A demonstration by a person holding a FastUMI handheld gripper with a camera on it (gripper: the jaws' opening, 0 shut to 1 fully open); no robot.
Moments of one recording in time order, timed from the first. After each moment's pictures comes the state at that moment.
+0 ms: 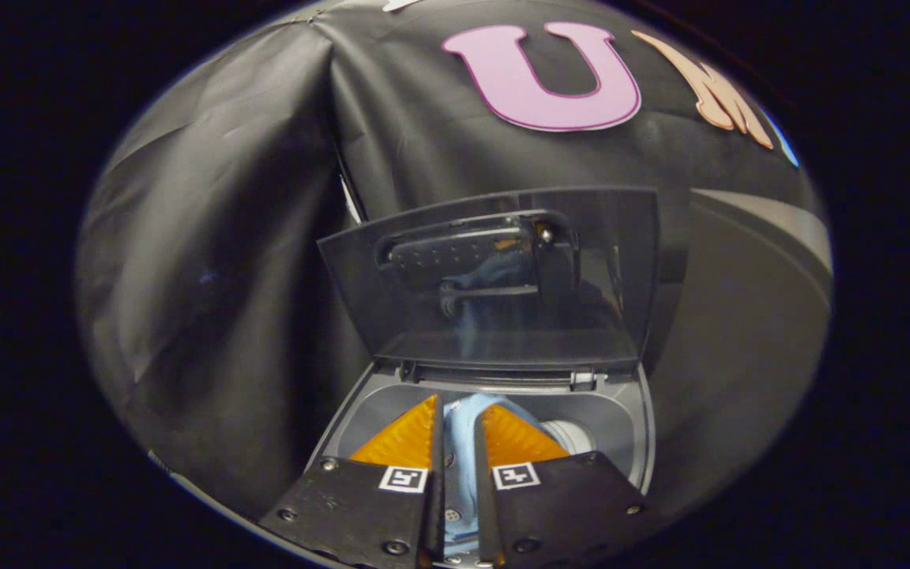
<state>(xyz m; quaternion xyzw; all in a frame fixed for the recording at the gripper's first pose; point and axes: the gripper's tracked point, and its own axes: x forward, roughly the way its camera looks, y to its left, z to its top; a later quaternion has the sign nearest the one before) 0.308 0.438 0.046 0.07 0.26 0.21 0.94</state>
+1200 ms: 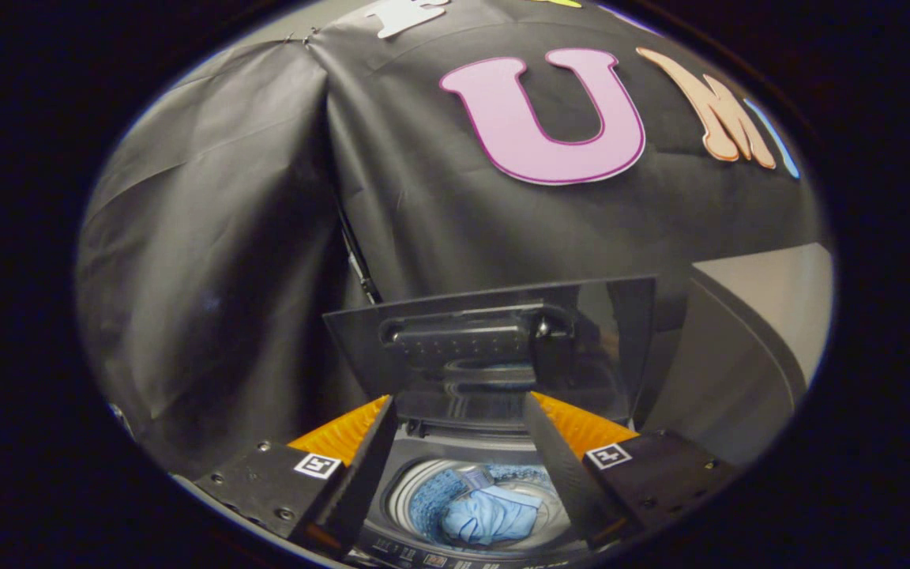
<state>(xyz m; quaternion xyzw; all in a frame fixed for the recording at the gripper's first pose) 0.359 0.431 0.139 0.07 0.17 0.20 0.96</state>
